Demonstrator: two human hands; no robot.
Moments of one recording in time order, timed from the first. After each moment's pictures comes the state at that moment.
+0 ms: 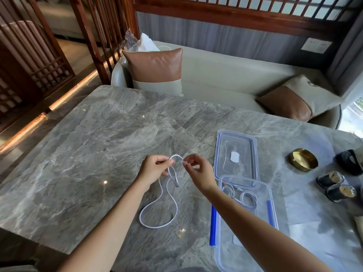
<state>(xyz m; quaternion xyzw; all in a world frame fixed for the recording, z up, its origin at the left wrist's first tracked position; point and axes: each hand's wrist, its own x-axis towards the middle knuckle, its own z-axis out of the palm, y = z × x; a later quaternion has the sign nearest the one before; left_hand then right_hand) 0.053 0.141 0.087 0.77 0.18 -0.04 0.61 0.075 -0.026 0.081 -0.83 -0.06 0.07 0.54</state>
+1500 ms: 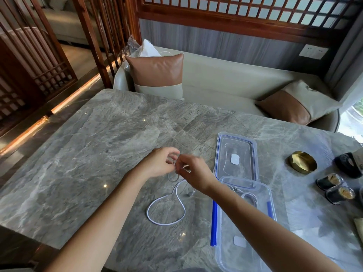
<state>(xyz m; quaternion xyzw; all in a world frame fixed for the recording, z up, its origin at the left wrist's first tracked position) 0.055 0.142 0.147 0.90 -0.02 -0.12 0.42 0.072 -0.019 0.122 -0.85 -0.32 0.07 0.41</state>
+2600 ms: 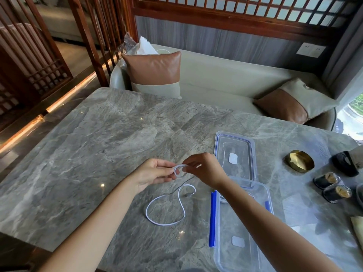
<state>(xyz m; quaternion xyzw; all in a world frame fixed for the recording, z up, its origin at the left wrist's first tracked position) 0.036 0.149 0.125 0.64 0.12 -0.22 0.72 0.086 -0.046 0.129 -0.88 -0.27 0.10 0.38</state>
